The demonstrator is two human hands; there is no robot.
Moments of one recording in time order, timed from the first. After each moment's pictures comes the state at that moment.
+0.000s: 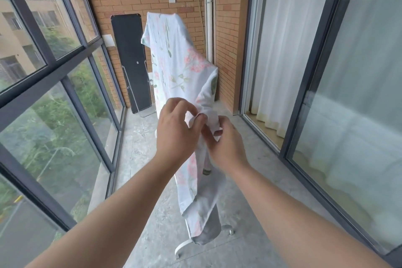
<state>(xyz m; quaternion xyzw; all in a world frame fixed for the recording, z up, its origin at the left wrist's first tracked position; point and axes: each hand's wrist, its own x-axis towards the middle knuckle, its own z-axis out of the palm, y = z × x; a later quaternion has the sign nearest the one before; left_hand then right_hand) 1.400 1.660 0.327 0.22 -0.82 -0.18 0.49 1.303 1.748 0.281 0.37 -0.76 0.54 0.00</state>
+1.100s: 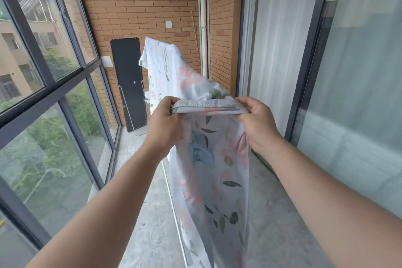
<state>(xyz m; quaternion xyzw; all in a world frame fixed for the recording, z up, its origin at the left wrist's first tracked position) 1.395 1.635 0.395 0.24 -0.72 -0.50 0.41 1.233 1.774 0.380 0.32 -0.64 0.69 -0.08</state>
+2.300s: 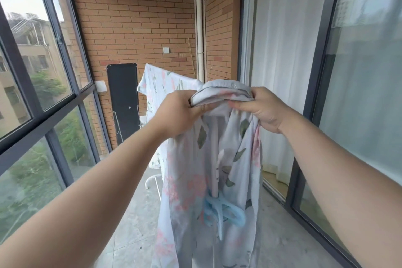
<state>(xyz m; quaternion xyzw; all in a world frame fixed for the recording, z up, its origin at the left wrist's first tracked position) 1.343 1.490 0.490 0.07 -0.89 -0.25 0.36 1.179 1.651 0.489 0.49 -0.58 0.63 -0.19</state>
